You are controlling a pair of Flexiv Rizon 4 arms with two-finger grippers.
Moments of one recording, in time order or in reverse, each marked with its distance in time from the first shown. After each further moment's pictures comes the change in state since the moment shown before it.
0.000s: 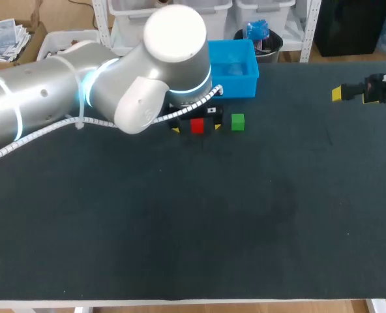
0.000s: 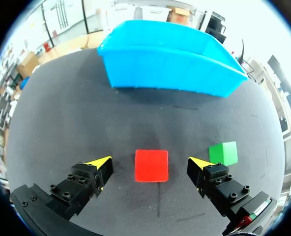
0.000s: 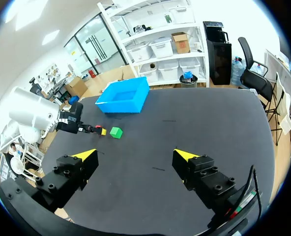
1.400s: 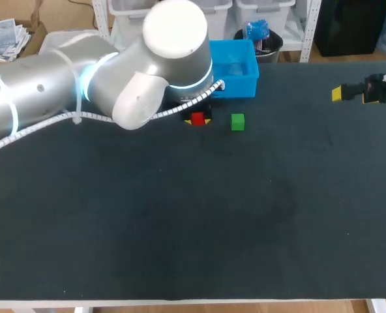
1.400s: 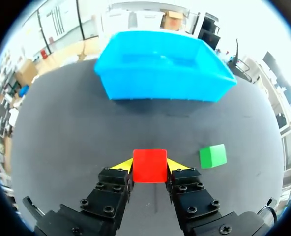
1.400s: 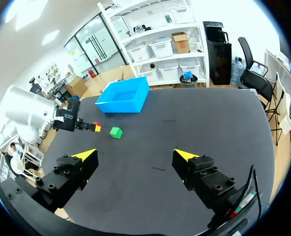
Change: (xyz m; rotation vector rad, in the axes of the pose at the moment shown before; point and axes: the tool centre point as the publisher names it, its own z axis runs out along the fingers) left arm -0.012 -0.003 -0.021 0.008 -0.046 0.048; right arm 0.000 0.000 0.000 0.000 0.000 0.000
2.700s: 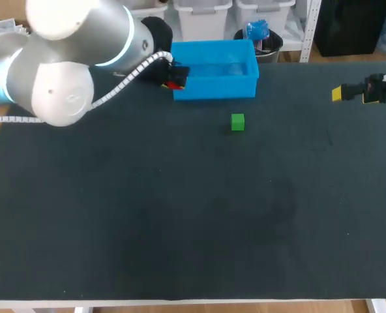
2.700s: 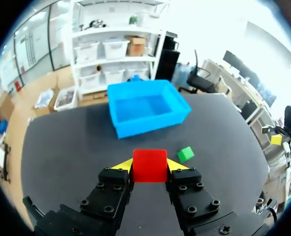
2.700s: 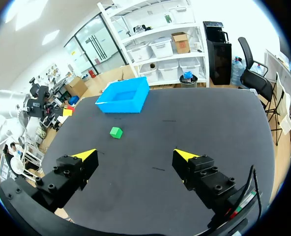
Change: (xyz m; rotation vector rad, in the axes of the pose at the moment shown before) left arm -0.038 0.037 -0.113 0.263 -0.196 0.233; right arm 0.000 0.000 0.000 0.000 0.000 0.000
